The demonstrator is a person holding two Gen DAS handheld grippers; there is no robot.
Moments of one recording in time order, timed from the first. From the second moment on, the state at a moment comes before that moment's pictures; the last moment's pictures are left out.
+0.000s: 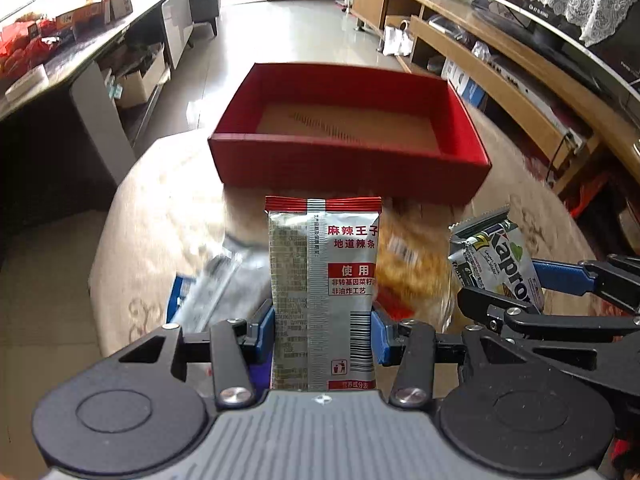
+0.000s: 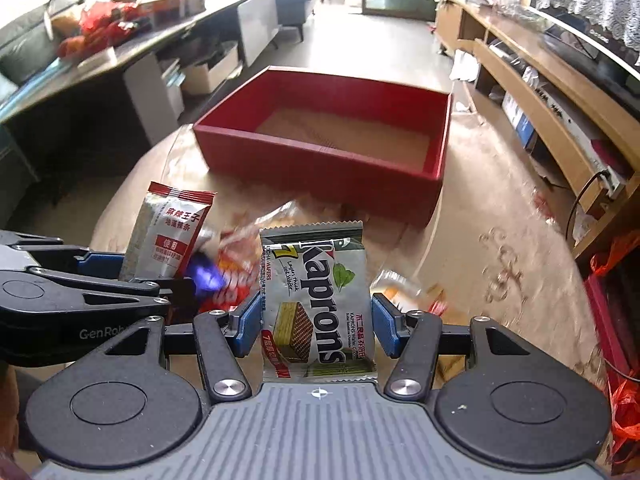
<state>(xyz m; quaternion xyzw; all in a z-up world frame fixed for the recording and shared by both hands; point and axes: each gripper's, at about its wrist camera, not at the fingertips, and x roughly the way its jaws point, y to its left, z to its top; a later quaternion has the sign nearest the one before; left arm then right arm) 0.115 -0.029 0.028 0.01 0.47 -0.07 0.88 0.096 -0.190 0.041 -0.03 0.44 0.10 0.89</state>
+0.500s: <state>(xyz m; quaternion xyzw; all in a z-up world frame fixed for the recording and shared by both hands) 0.190 -0.038 0.052 0.01 0.44 -0.05 0.90 0.157 -0.194 0.057 -0.01 0.41 0.08 0.91</state>
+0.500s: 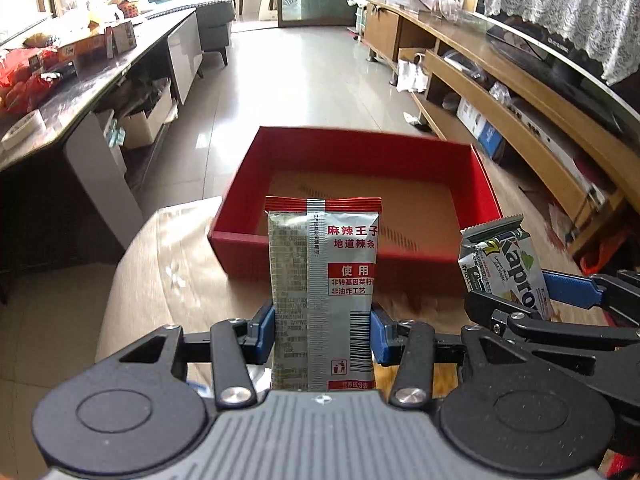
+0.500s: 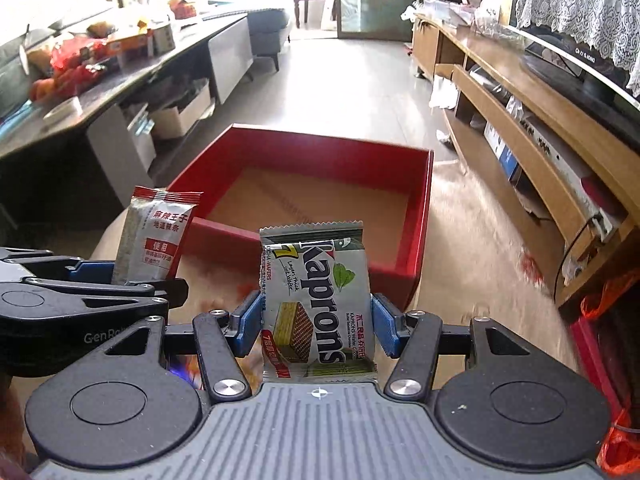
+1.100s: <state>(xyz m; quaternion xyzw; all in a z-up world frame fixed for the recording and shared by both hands) 0.260 -0.048 0.062 0.02 0.41 -0.03 0.91 0.217 -0.195 0.065 -0.01 0.39 0.06 0.92</state>
